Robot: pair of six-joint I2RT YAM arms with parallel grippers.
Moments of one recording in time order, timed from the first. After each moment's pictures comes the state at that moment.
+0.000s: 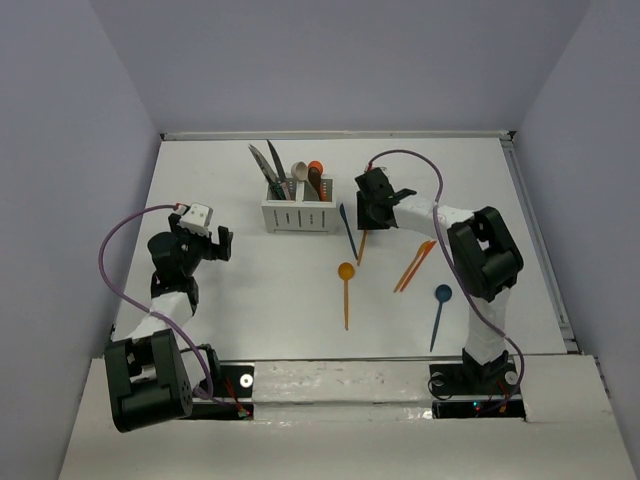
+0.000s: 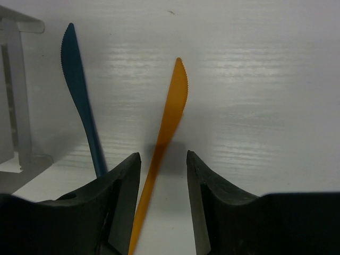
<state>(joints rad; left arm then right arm) 0.22 1.11 0.32 0.55 0.48 0.19 0.53 1.96 1.35 -0.33 0.26 0.43</state>
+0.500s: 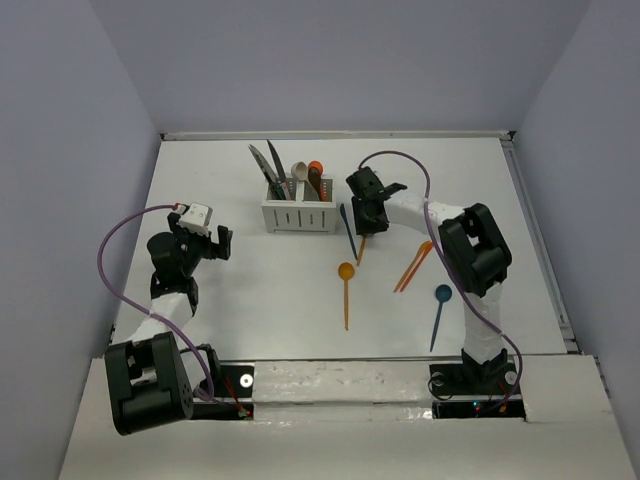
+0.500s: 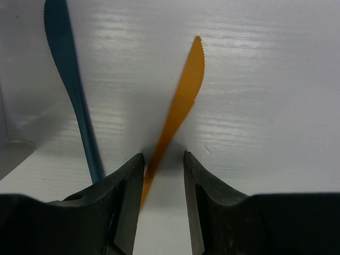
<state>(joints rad) 0.22 1.10 0.32 0.56 0.48 0.19 0.55 2.06 1.49 -0.52 0.26 0.39</state>
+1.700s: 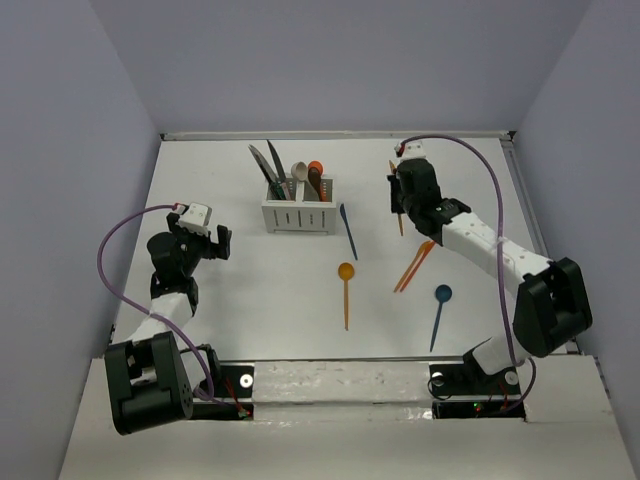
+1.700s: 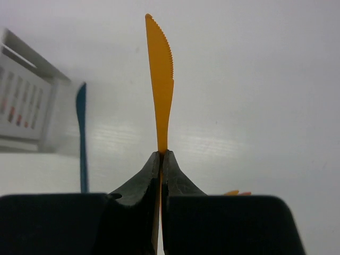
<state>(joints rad) 0.22 1.10 0.32 0.56 0.46 0.19 0.48 1.54 1.13 -0.22 0.35 0.17</state>
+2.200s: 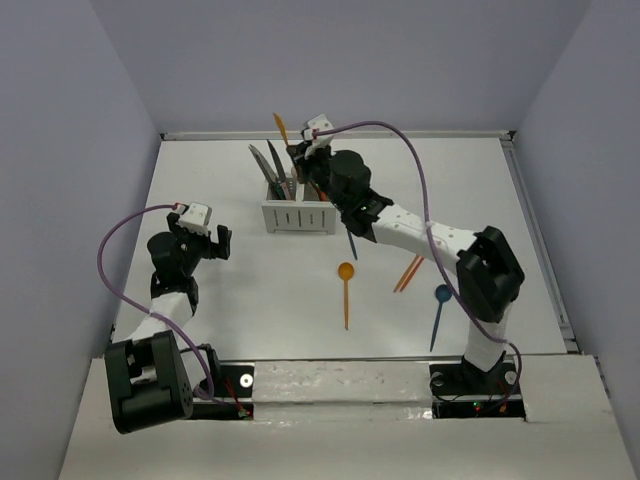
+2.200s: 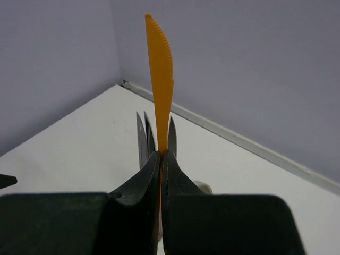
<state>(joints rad) 0.22 1.10 0.32 0.56 0.46 0.19 0.79 1.79 1.43 0.48 0.22 -0.04</state>
